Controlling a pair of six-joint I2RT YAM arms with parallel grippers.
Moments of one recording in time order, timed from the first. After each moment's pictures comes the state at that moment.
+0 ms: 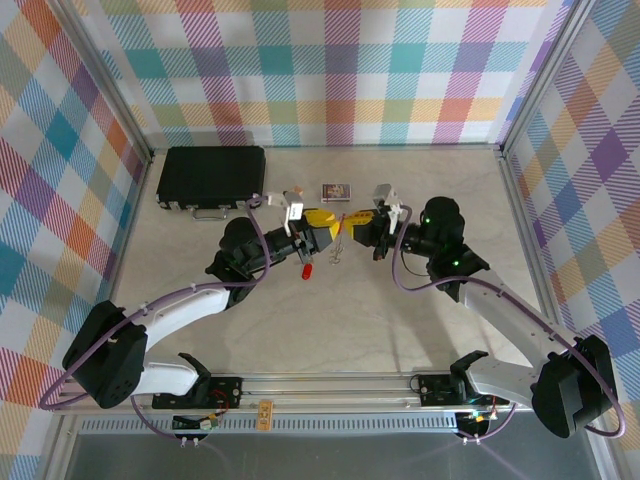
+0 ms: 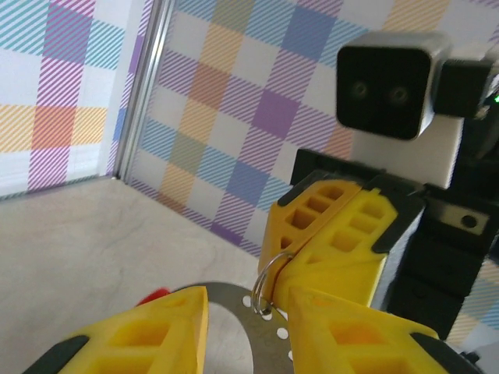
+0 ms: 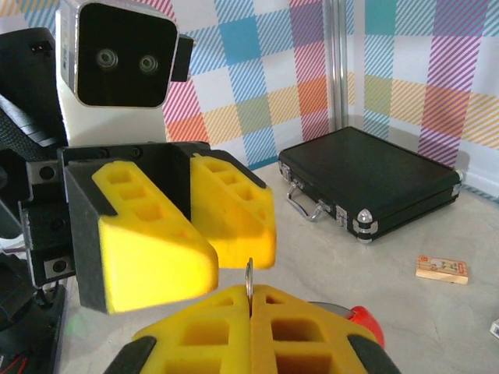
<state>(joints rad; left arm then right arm) -0.63 1.31 0.70 0.76 0.51 -0.42 0.49 1.12 0.79 0.24 -0.71 0.09</state>
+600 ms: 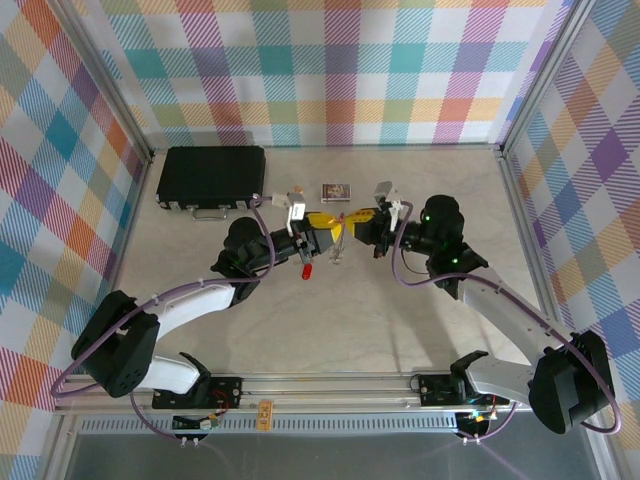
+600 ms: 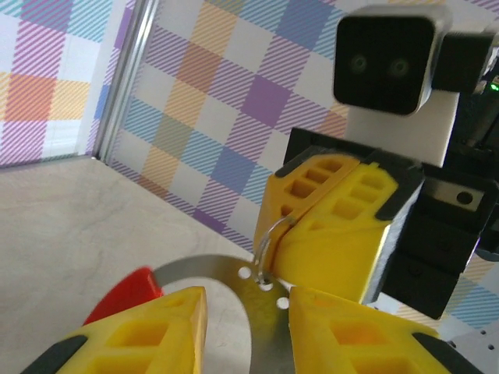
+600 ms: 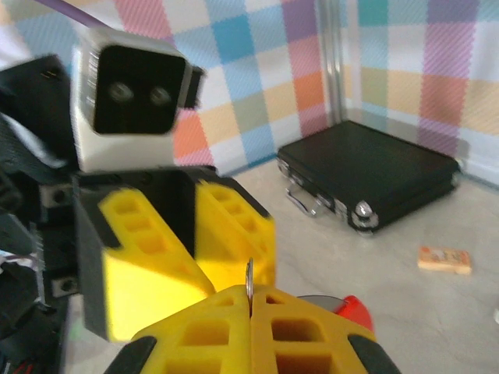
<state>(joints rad) -0.62 1.37 0.69 0.81 0.56 -0.48 0.47 1.15 0.79 0.24 -0.70 0.12</state>
